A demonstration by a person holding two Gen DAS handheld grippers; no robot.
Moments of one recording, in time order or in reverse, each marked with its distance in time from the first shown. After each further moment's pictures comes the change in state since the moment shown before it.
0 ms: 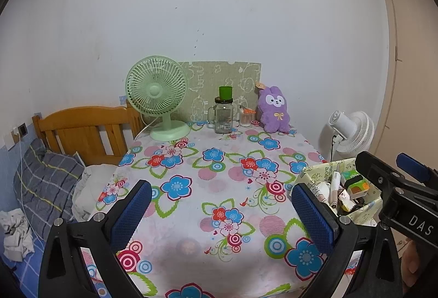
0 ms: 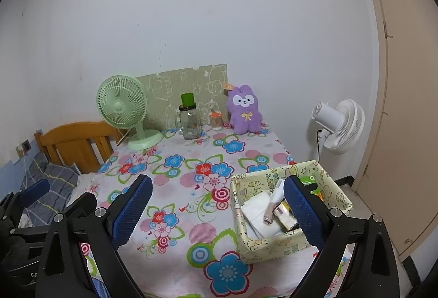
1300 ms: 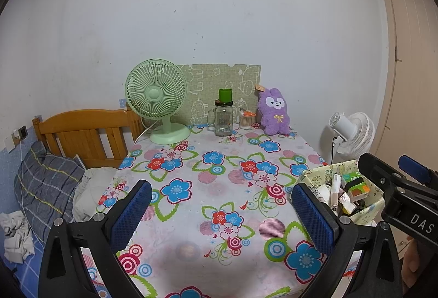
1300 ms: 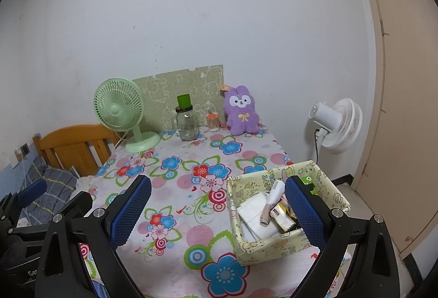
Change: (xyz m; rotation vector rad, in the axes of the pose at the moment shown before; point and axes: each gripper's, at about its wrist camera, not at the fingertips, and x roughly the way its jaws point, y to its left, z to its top) left arm -0.001 -0.003 0.004 0.004 -0.009 0.003; right arm -0.001 -0.004 0.004 0.018 -0.001 -0.010
